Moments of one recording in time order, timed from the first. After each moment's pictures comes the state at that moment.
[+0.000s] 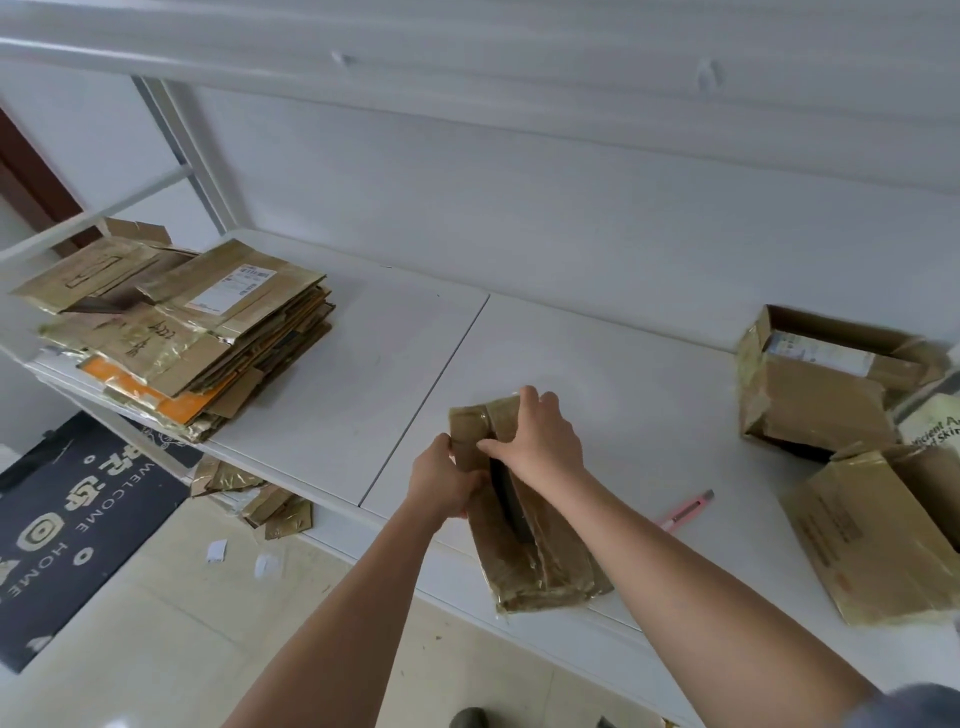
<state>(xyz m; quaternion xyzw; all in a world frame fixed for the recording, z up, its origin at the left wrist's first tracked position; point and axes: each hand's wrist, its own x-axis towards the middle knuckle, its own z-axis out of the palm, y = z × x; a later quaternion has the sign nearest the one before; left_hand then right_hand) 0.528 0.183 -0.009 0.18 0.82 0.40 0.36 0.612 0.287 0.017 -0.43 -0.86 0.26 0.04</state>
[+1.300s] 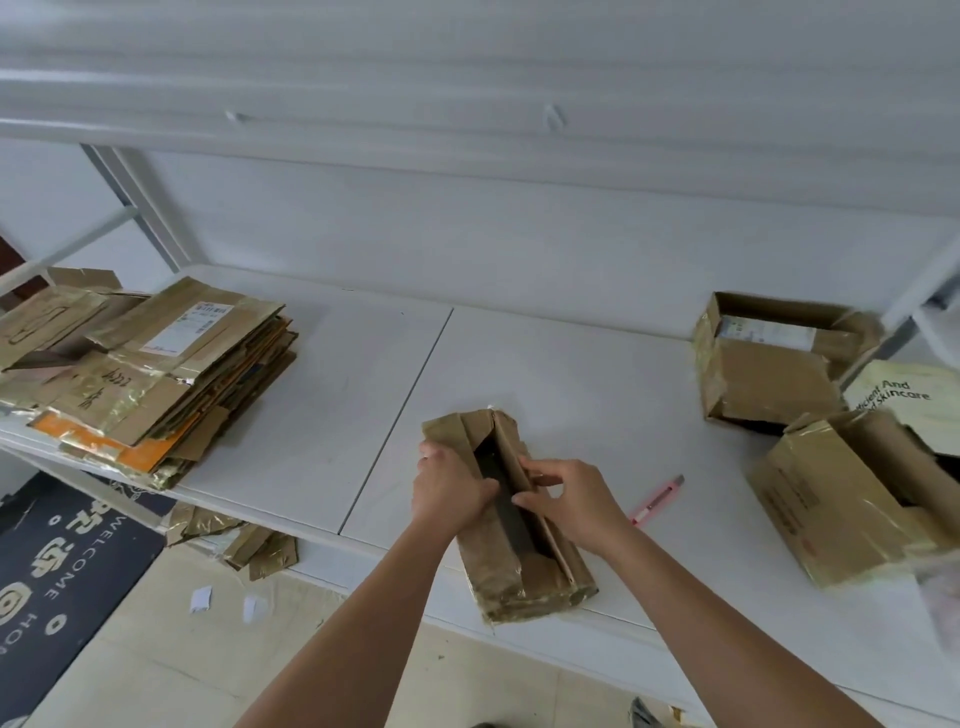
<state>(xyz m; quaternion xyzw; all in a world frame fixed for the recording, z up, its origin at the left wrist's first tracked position) 0.555 0.212 0.004 0.23 0.90 0.23 0.28 0.701 0.291 -0.007 -0.37 -0.80 0.46 0.10</state>
